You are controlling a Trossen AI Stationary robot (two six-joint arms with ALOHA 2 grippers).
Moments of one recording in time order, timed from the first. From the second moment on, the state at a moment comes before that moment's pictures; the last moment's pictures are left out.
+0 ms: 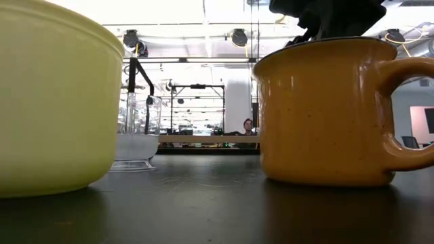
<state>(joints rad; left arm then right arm) -0.58 0.16 0.01 0.28 -0.73 0.00 0.29 1.54 1.01 -0.43 -0.11 0.25</state>
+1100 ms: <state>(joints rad) -0.58 0.16 0.01 0.26 -0.72 0.00 0.30 1.54 0.92 -0.34 -0.10 0.25</state>
